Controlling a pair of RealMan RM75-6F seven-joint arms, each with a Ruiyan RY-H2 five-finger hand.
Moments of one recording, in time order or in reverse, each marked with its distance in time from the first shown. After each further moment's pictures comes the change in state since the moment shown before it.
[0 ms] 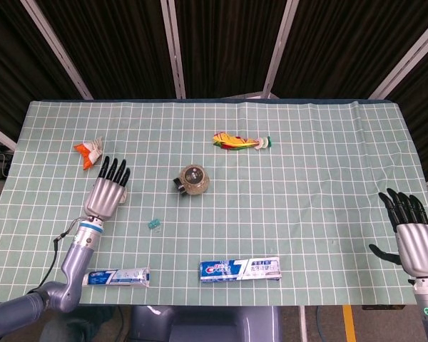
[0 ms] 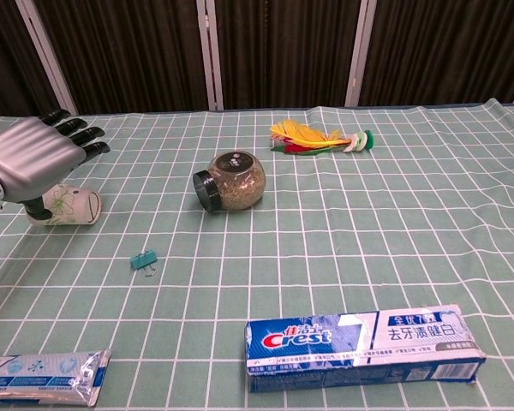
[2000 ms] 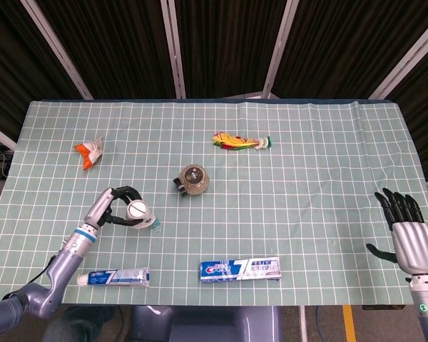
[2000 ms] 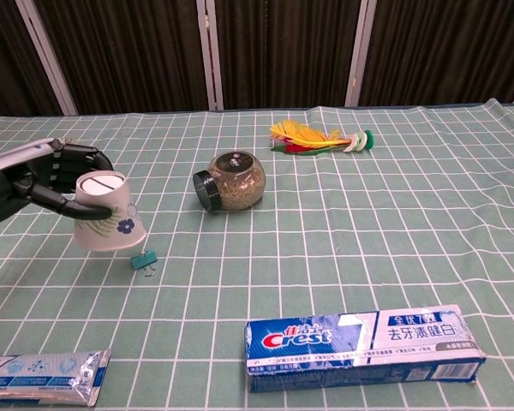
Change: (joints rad) left arm 0.034 0.104 0.068 -0.014 0.239 -0.102 -1.907; right arm 0.014 -0.011 0.002 0.010 0.016 -0.033 -0.005
